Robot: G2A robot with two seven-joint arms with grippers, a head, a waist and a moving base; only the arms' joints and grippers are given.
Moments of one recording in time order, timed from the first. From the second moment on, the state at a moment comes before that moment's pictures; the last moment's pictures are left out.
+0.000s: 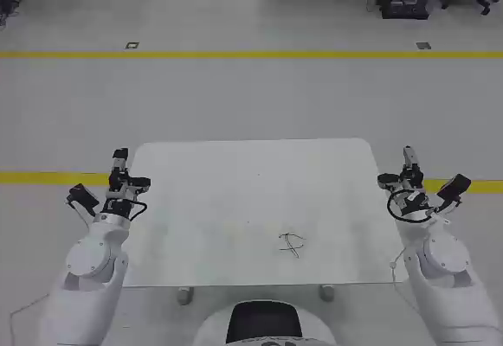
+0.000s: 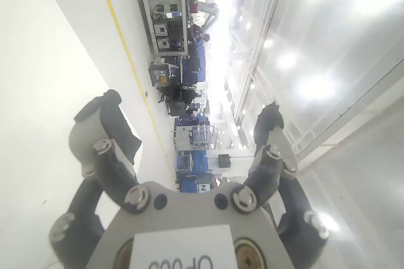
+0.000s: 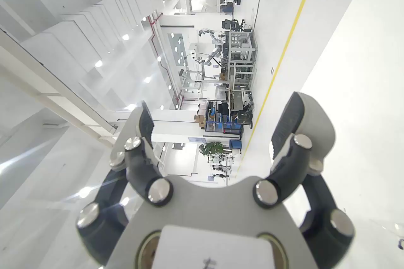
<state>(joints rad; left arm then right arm) 1.73 -1.15 -1.60 -1.80 -0.42 0.00 0.00 -1.73 -1.15 1.60 -1.80 0.42 0.00 0.00</state>
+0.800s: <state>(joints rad) 1.73 -1.15 -1.60 -1.80 -0.42 0.00 0.00 -1.70 -1.12 1.62 -1.77 0.15 -0.17 0.46</state>
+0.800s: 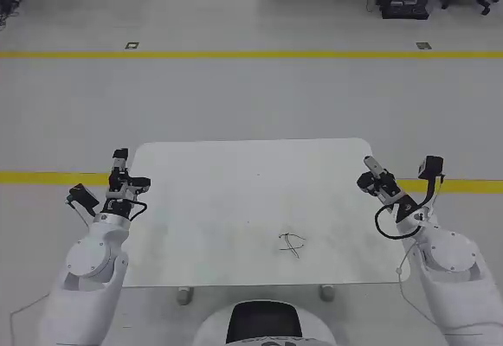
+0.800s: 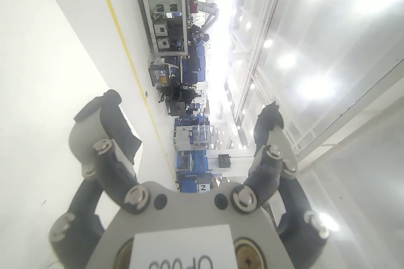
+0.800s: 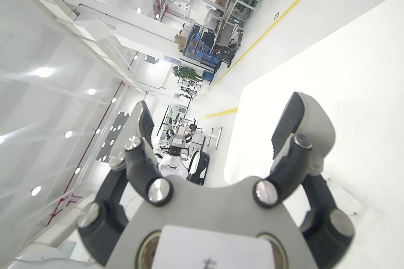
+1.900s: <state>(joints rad) 1.73 -1.15 -1.60 -1.80 -0.42 0.00 0.00 -1.52 -1.08 1.54 -1.66 -0.21 -0.32 0.89</state>
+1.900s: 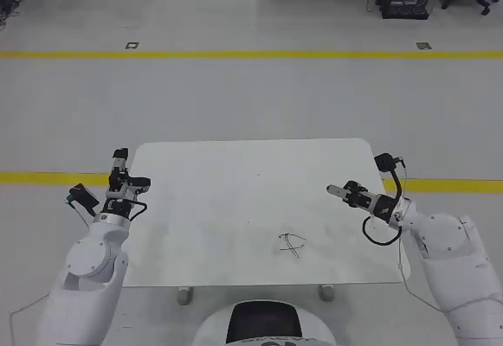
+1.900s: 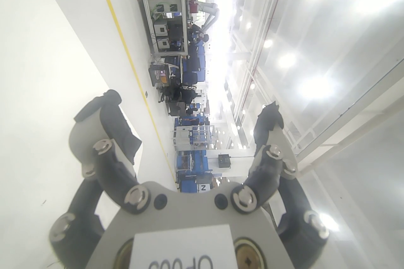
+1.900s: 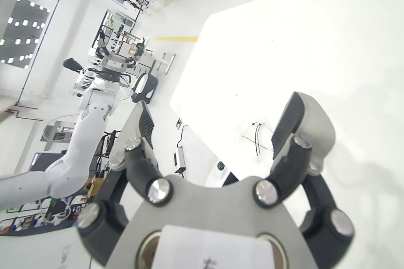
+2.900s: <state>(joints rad) 1.73 -1.15 -1.60 -1.80 -0.42 0.00 0.00 -1.29 -1.09 1.10 -1.79 -0.88 -0.18 1.21</state>
